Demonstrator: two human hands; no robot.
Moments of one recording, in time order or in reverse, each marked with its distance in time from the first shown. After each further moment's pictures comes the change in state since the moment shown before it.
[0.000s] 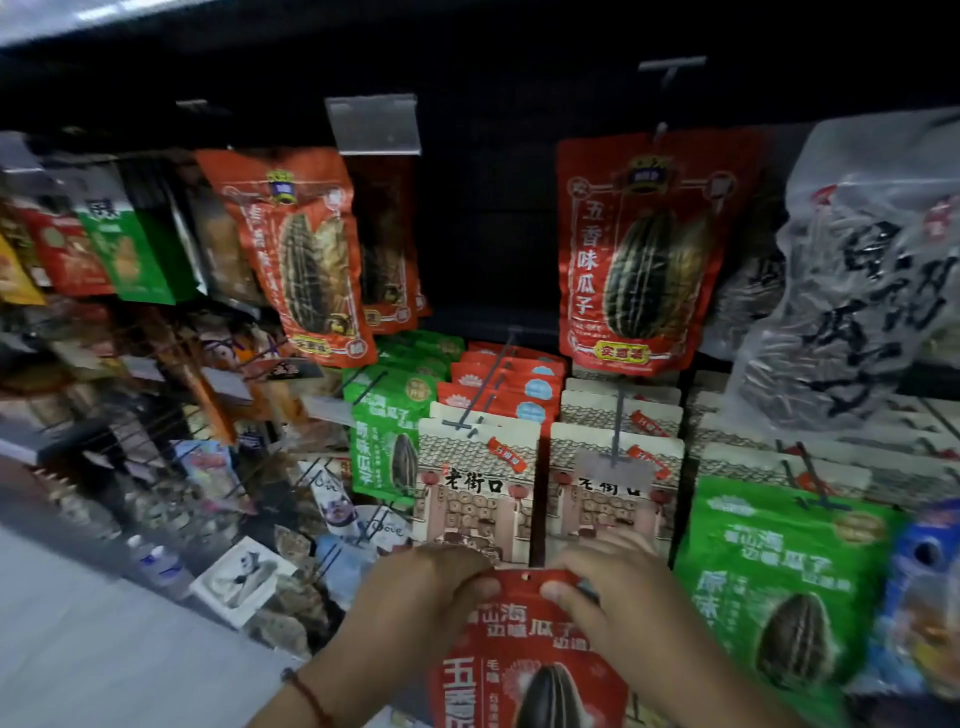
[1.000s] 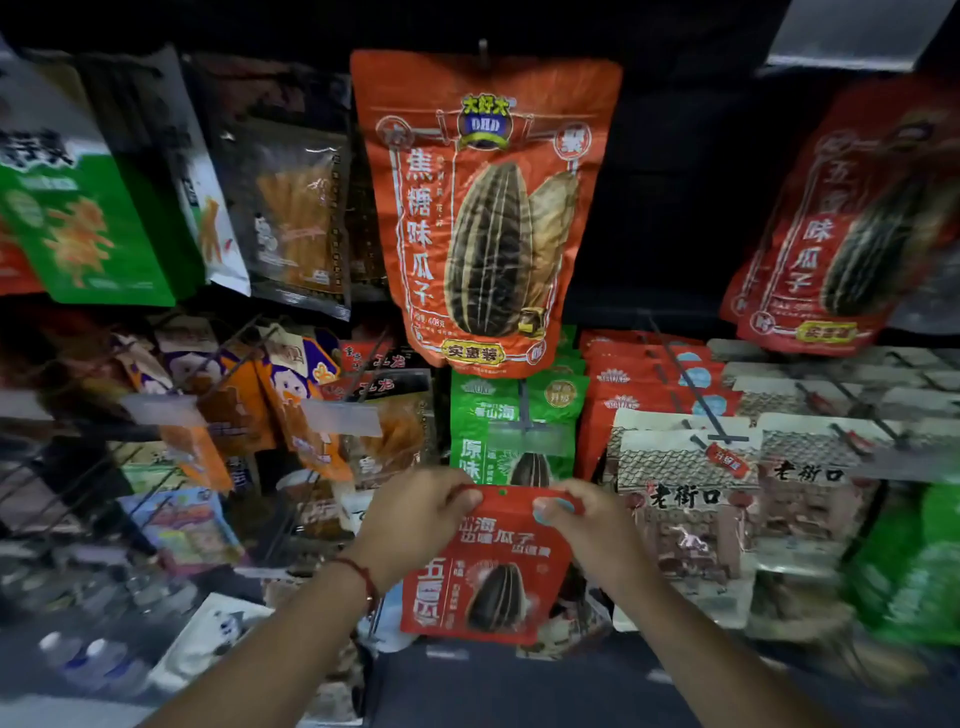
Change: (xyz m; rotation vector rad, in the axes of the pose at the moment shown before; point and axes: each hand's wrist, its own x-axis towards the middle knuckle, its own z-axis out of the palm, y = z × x) left_hand 0.074 -0.360 -0.059 -0.175 -0.060 0.038; right_hand 0.249 -0.161 0.204 0.543 0.249 0.575
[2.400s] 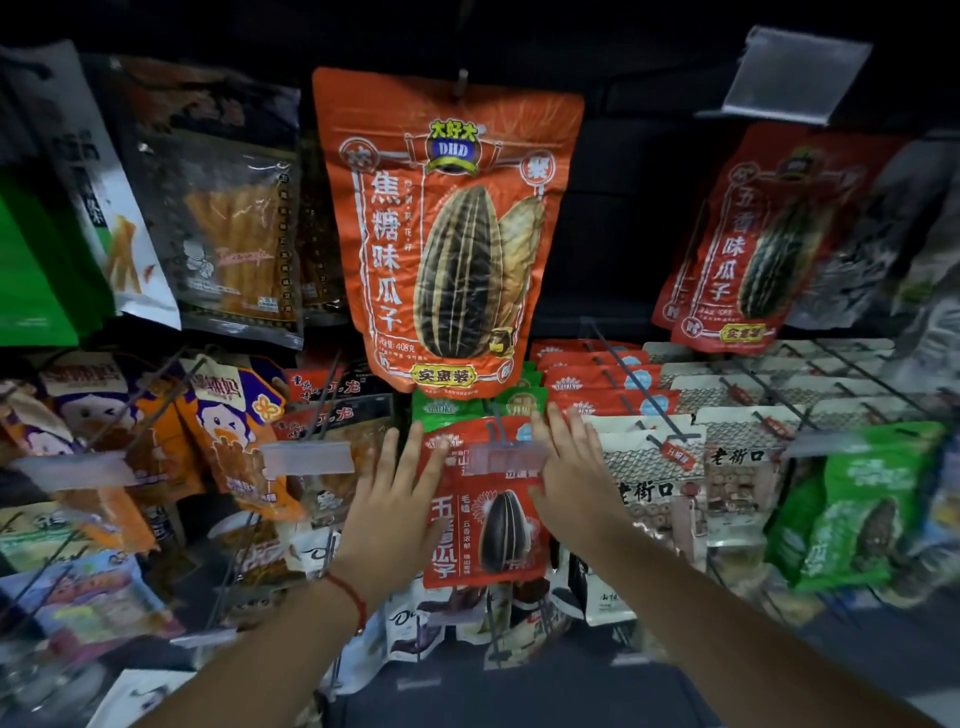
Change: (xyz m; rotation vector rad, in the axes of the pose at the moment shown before) left_hand 0.041 -0.050 0.033 0.476 0.167 0.240; right_hand 0.051 -0.002 -0.001 -0.986 0.261 -0.217
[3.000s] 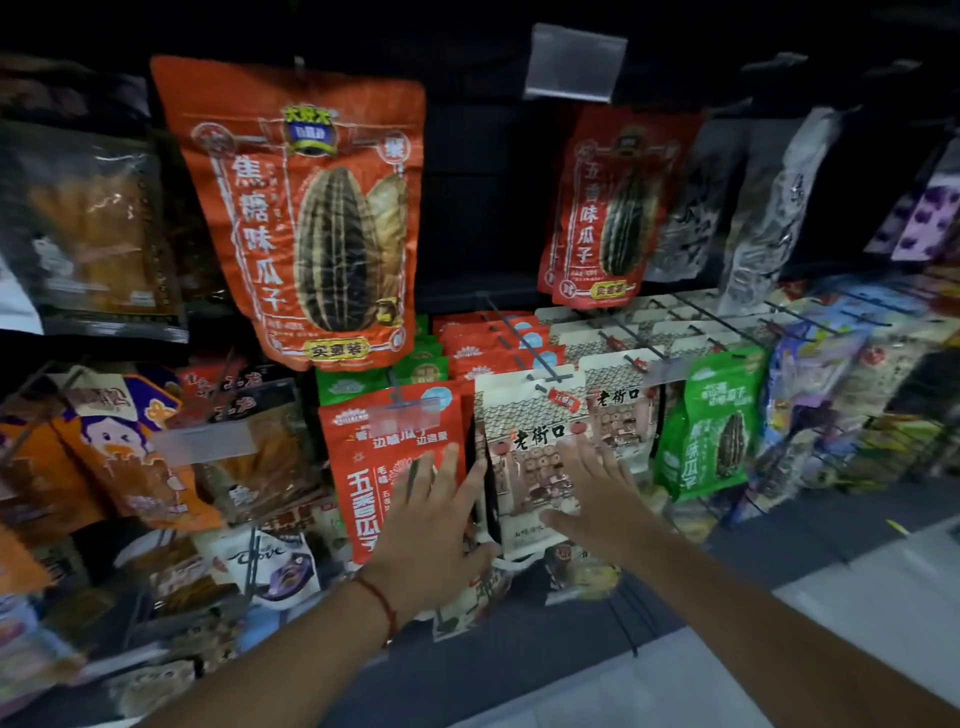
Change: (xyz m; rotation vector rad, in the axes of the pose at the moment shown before) left_hand -0.033 0.122 -0.031 -0.135 -0.144 0.294; right_hand -0.130 0.082 -0.039 0.109 -0.306 0.279
